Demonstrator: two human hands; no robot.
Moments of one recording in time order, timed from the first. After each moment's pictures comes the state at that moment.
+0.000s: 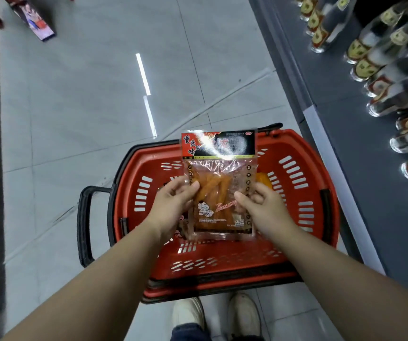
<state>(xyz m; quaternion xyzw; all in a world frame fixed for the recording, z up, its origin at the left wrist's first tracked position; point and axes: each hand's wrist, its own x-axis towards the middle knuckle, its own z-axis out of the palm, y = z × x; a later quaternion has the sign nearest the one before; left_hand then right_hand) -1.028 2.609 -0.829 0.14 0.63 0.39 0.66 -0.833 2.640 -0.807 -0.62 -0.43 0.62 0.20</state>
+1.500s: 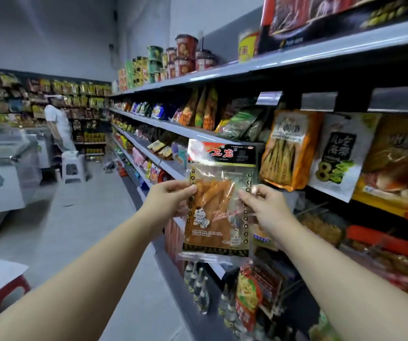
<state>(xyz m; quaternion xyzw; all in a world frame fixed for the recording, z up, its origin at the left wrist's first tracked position) -0.888 2.720 -0.025 0.56 0.42 0.53 0.48 -0.673 2.699 -0.031 -0.53 -0.58 0.30 0.54</state>
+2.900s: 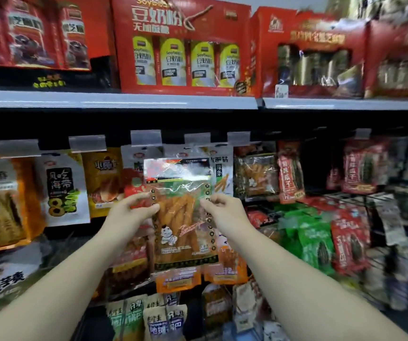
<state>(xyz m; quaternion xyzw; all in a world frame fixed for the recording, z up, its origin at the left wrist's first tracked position) -0.652 2.603 0.050 0.73 0.03 0.21 0.65 -0.605 2.401 0.046 -0.73 -0.18 -0.09 0.65</state>
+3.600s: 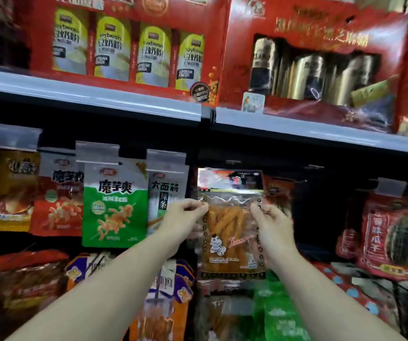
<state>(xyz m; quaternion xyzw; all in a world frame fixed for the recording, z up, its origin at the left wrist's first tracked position) -0.363 2.314 0.073 0.70 0.03 0.25 0.67 -0.331 2.138 0.076 -0.70 -0.14 -0.16 0.69</state>
